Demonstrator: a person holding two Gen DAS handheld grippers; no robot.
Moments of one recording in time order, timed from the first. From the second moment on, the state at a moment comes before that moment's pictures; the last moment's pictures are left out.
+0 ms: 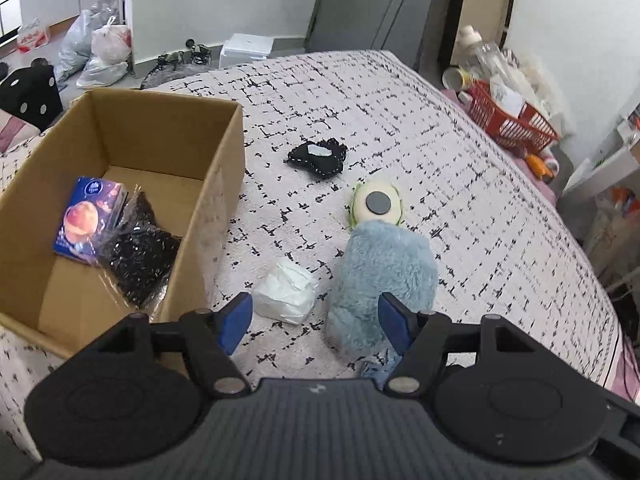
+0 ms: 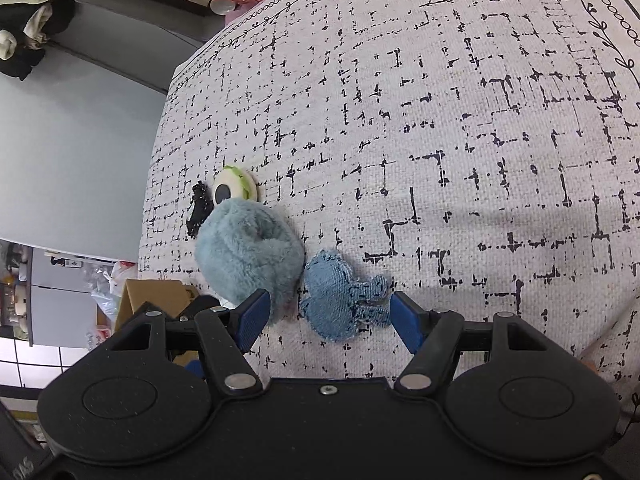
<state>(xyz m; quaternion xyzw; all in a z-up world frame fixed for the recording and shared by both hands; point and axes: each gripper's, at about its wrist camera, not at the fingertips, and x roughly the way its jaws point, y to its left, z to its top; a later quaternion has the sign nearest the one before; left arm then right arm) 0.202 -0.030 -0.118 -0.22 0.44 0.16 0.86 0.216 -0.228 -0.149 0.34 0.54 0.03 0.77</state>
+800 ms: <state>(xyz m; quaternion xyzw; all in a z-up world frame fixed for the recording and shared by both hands) 0.212 -0.038 -0.151 0.02 0.44 0.13 0.89 0.223 -0.221 -0.161 0.33 0.55 0.03 0.77</state>
